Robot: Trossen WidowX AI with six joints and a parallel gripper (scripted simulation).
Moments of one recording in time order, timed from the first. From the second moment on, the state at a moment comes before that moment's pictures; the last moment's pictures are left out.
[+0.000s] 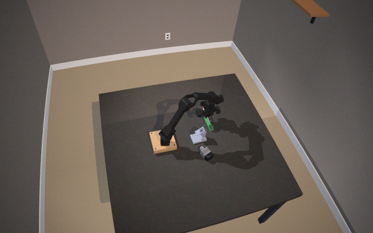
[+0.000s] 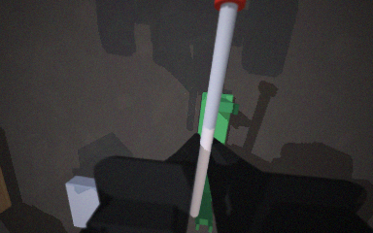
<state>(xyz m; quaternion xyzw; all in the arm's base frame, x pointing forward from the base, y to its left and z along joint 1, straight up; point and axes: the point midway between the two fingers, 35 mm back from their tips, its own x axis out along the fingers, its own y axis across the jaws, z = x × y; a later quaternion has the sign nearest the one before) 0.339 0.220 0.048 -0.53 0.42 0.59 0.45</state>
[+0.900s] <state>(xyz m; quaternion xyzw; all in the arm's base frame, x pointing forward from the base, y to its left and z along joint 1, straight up) 0.364 0.168 0.058 -0.53 0.42 0.59 0.44</state>
